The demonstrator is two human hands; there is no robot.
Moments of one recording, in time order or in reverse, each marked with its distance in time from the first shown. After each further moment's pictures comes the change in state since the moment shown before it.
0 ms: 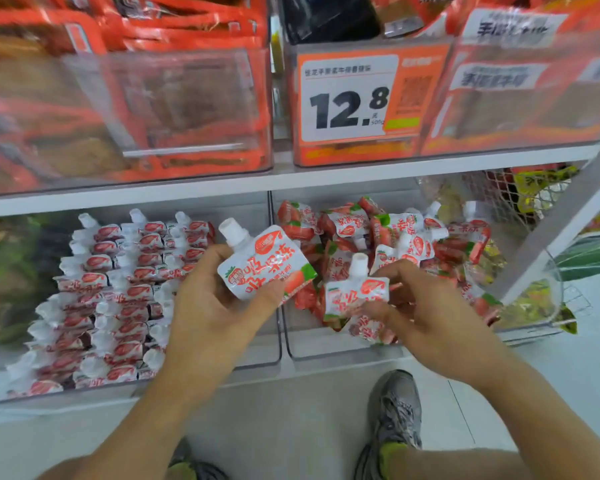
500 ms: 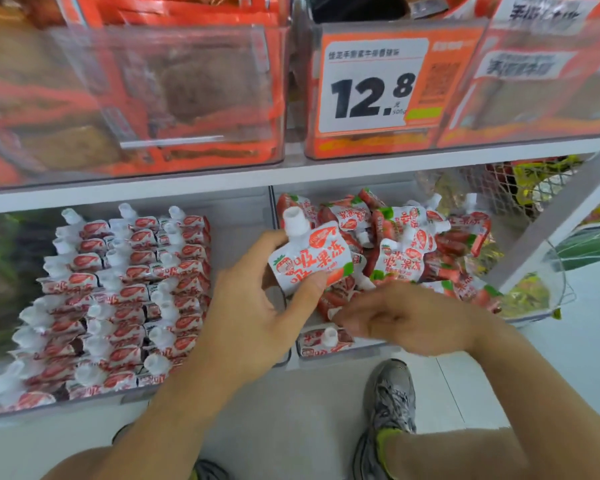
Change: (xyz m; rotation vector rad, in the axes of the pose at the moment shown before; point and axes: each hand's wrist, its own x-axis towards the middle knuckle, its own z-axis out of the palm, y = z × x) left_hand 0.014 -0.004 0.009 0.212 -0.190 0.204; right_hand 0.033 -0.004 0.007 -0.077 -0.555 0.010
